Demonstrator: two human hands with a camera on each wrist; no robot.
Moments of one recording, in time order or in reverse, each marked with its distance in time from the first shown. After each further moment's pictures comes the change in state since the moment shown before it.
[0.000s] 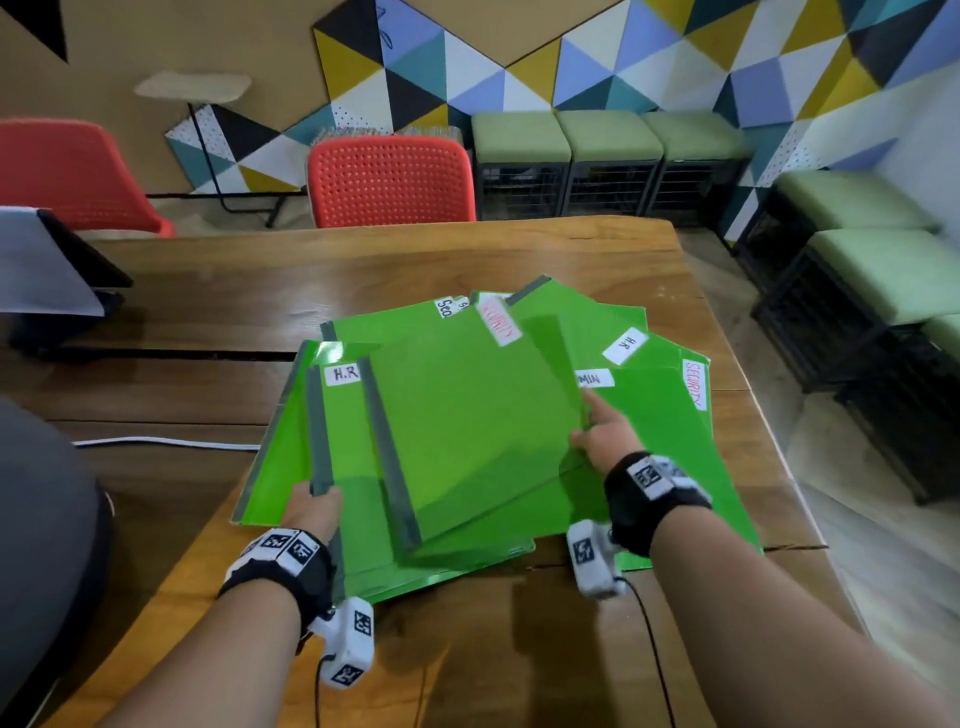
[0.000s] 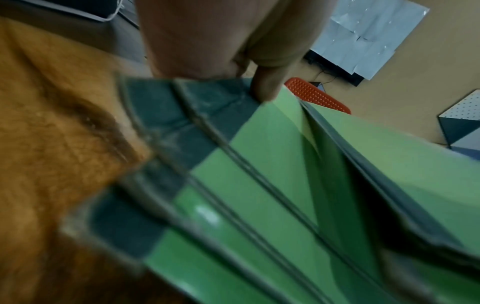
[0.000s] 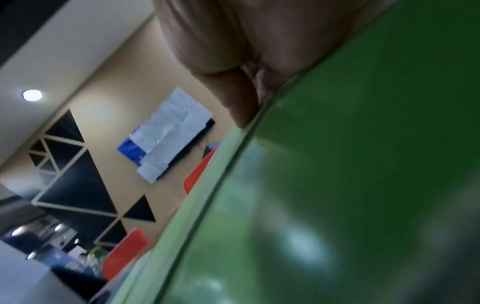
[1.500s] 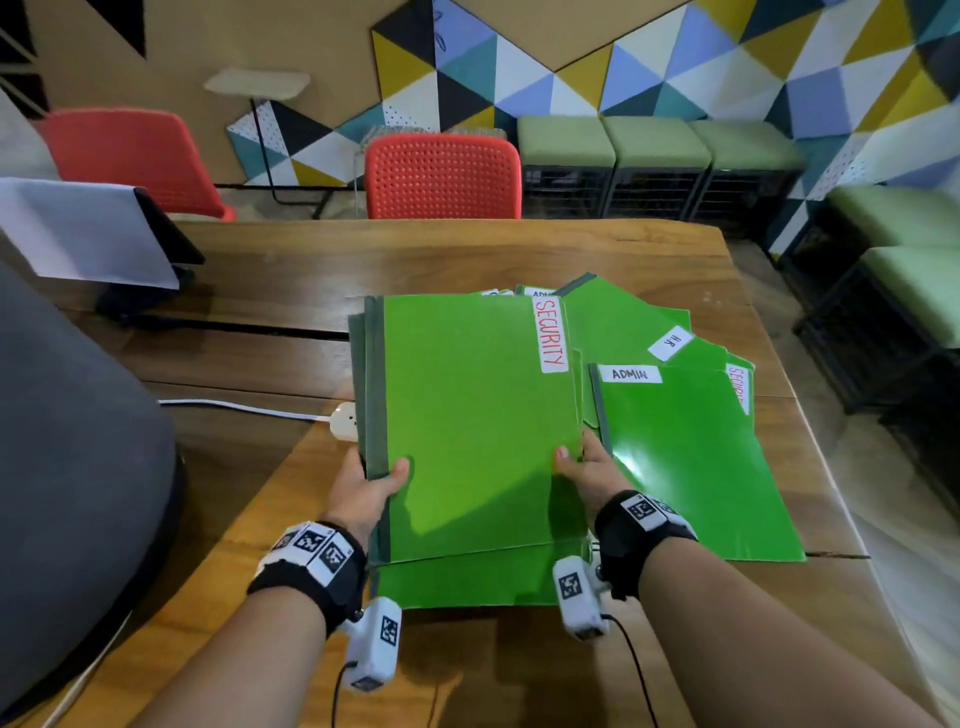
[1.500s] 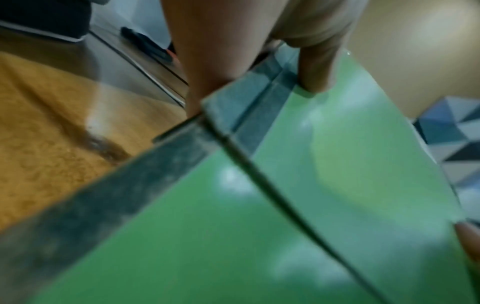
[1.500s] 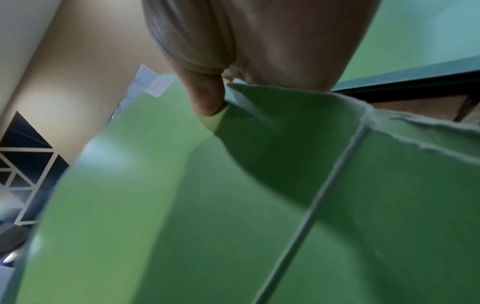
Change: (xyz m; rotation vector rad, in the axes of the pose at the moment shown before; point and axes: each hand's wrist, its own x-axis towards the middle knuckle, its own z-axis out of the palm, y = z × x) left_hand -0.057 -0.006 -0.031 -0.448 -0.260 0.123; right_hand -0.036 0.030 0.068 0.267 -0.265 0.131
